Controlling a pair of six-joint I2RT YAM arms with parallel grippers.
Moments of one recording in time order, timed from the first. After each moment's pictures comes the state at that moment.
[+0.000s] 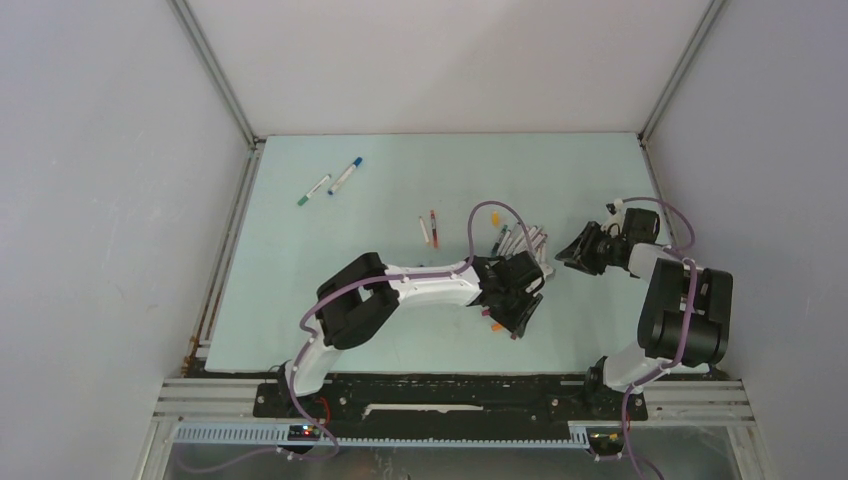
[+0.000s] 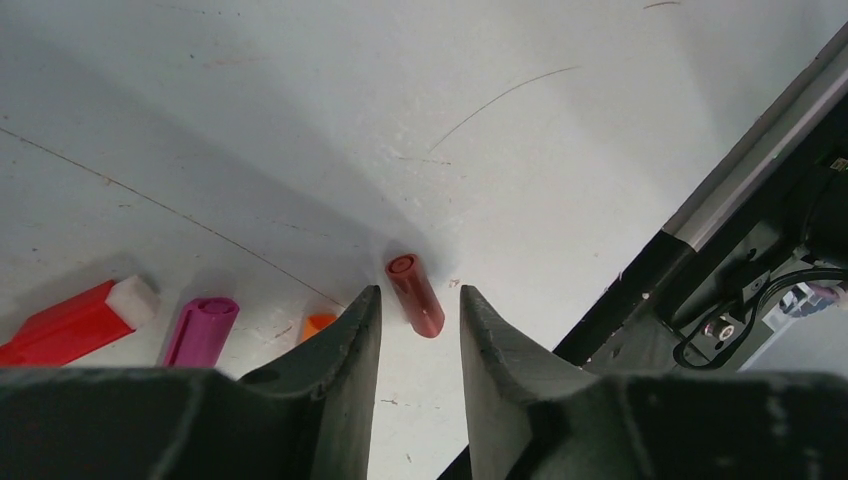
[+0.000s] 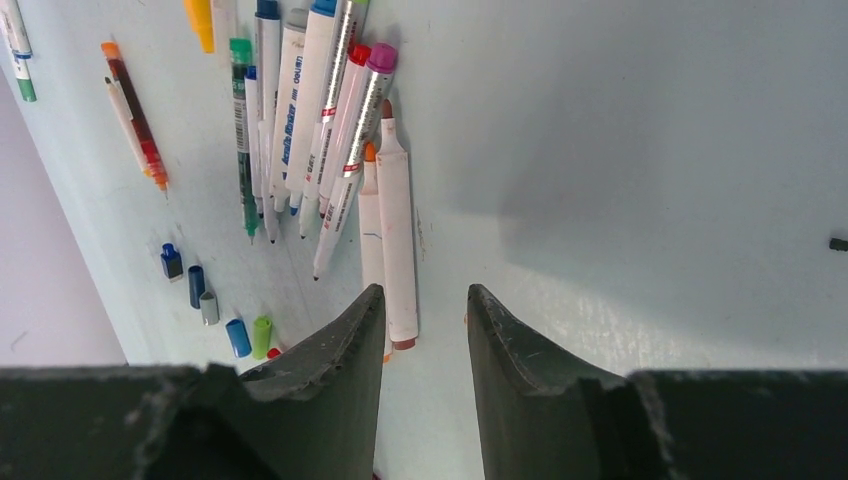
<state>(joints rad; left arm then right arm) -1.16 2.13 1.55 -0.47 0.20 -0.43 -0.26 1.57 0.72 -0.16 -0.63 0.34</state>
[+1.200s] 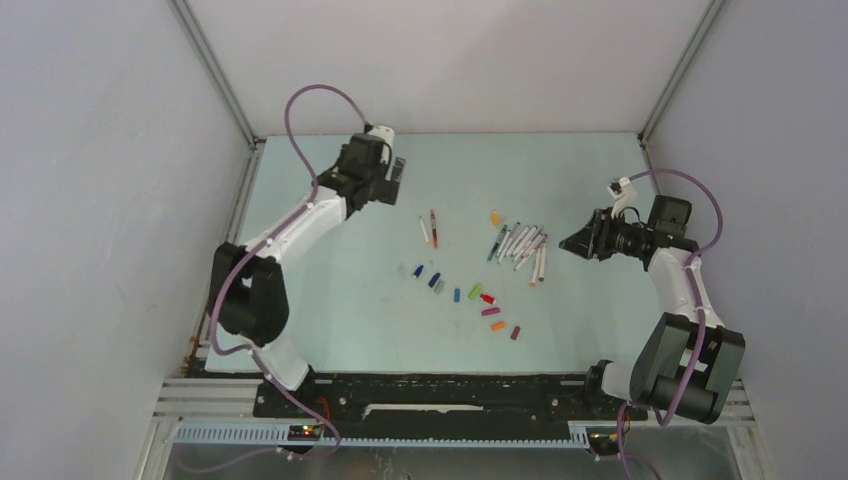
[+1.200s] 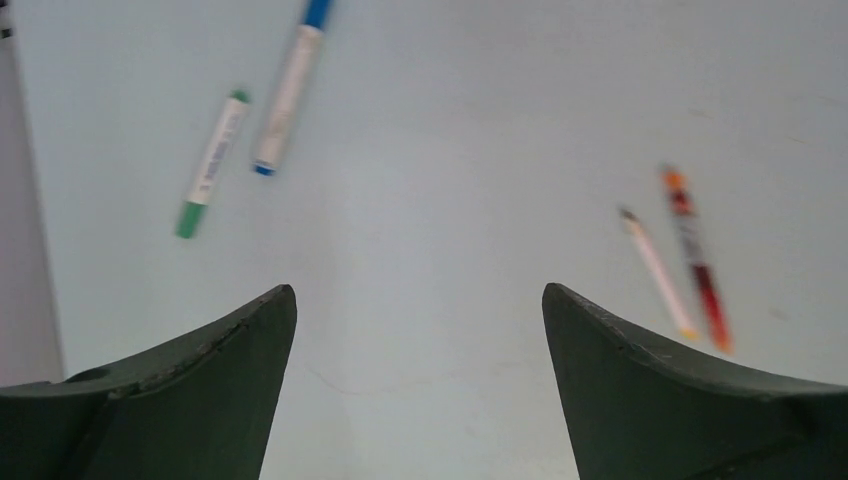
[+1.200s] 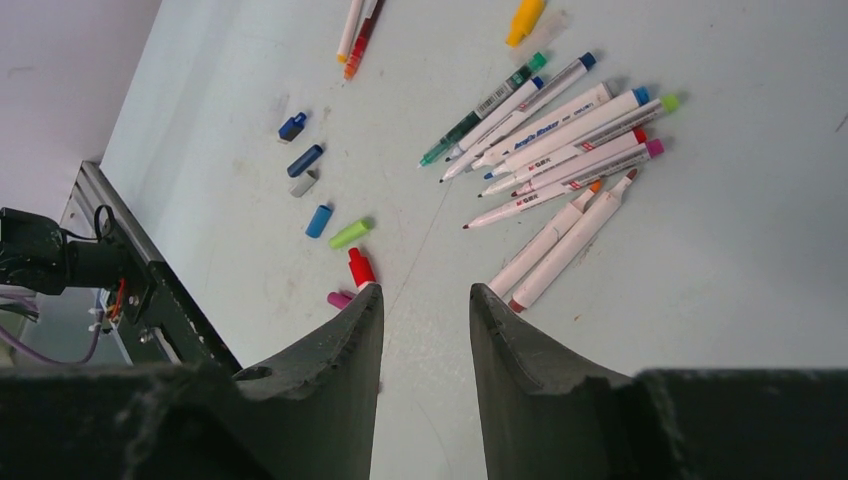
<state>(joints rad) -0.47 1.65 1.35 -0.39 -0.30 -0.02 -0.32 1.29 0.84 -0.45 -1.04 -0.18</state>
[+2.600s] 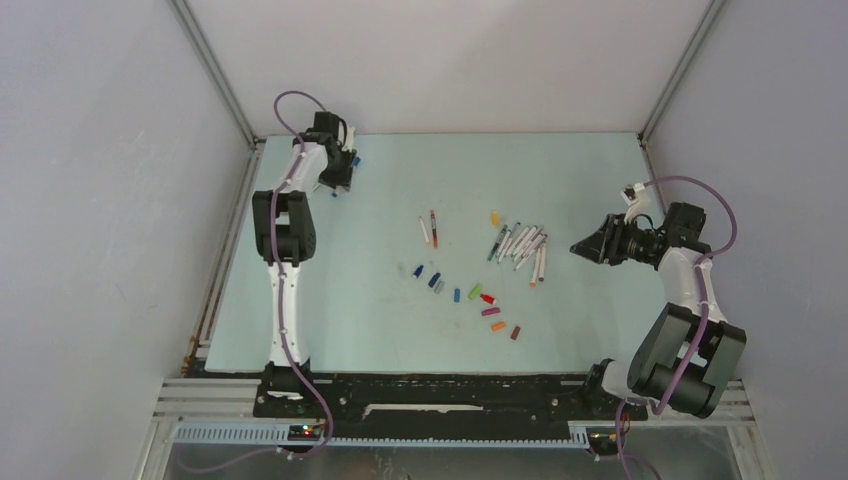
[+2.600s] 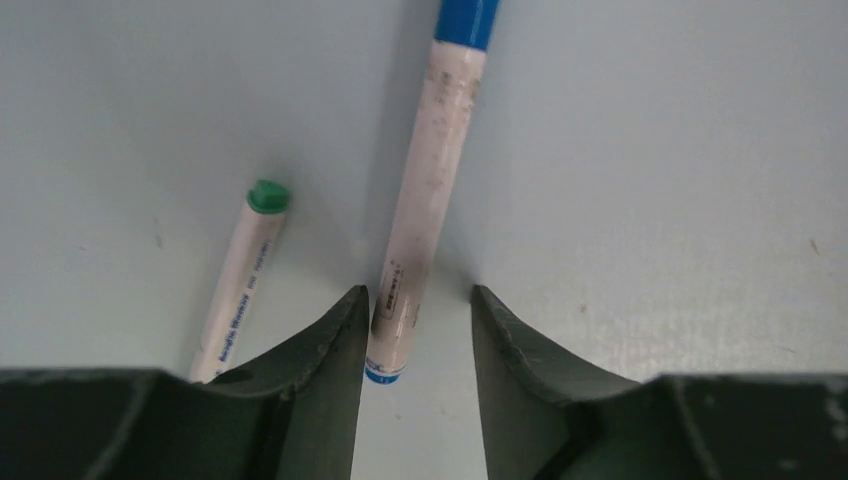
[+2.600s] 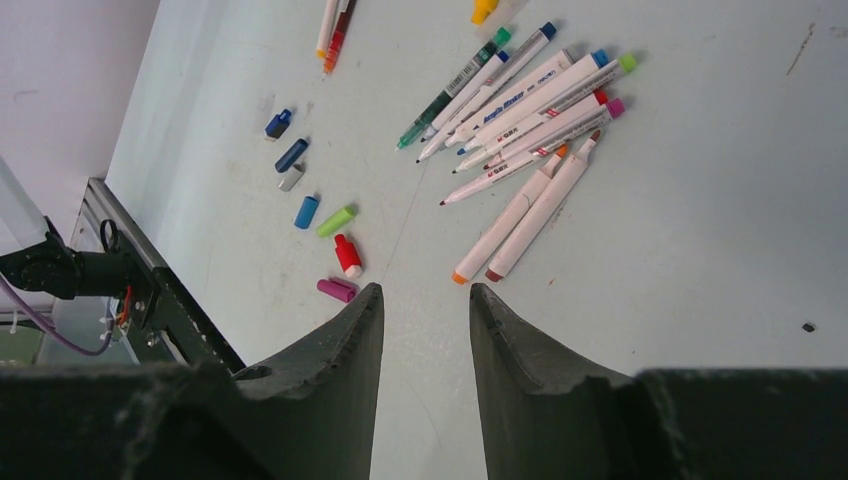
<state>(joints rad) -0.05 2.50 2.23 -0.80 0.01 0.13 -0.43 1.32 0.85 -0.55 -1.08 -0.27</state>
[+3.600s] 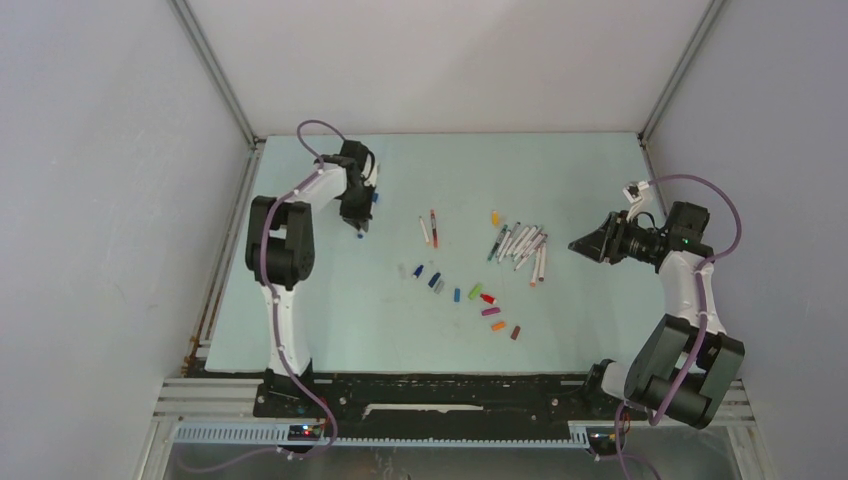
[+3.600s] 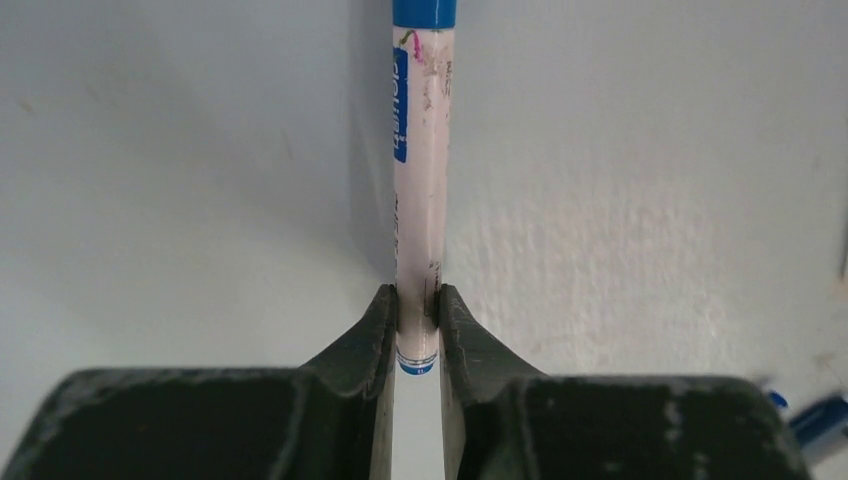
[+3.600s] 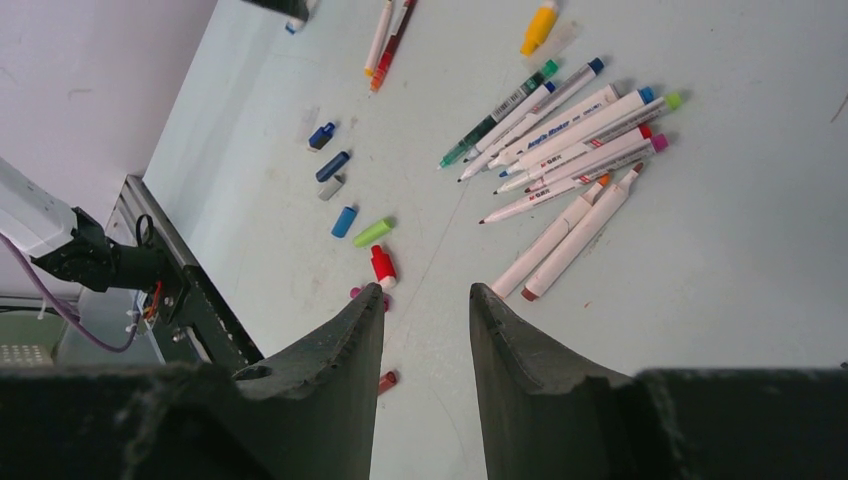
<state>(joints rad) -0.19 2.19 1.74 -0.82 0.03 -0.03 -0.43 1.27 0.85 -0.55 -1.16 -0.26</state>
